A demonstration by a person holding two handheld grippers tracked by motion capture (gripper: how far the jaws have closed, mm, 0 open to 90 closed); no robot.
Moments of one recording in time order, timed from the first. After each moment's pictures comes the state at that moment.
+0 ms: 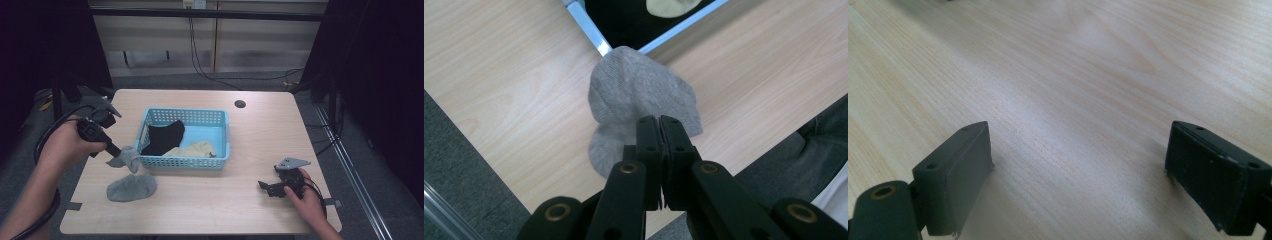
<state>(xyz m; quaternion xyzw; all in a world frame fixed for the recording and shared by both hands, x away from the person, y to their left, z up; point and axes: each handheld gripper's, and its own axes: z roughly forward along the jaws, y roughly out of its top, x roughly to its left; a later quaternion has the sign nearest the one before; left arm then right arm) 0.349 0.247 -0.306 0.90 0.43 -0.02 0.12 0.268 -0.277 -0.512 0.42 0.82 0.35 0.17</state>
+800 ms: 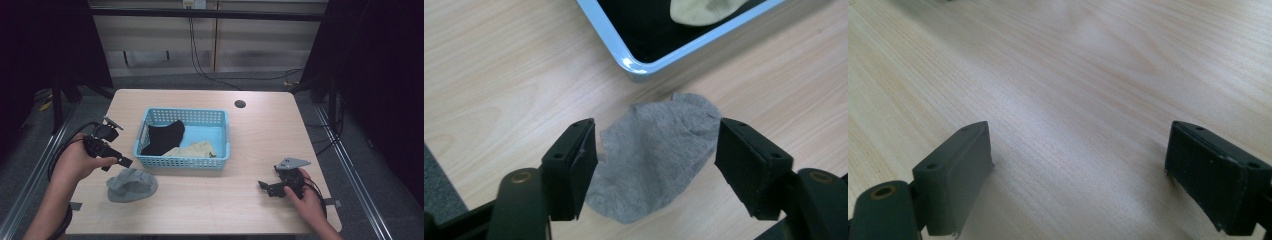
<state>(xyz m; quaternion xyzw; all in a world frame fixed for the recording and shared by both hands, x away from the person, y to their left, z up) 0.344 0.250 -0.365 0.88 0.45 0.02 0.17 0.267 -0.277 -0.511 0.42 0.82 0.35 0.17</state>
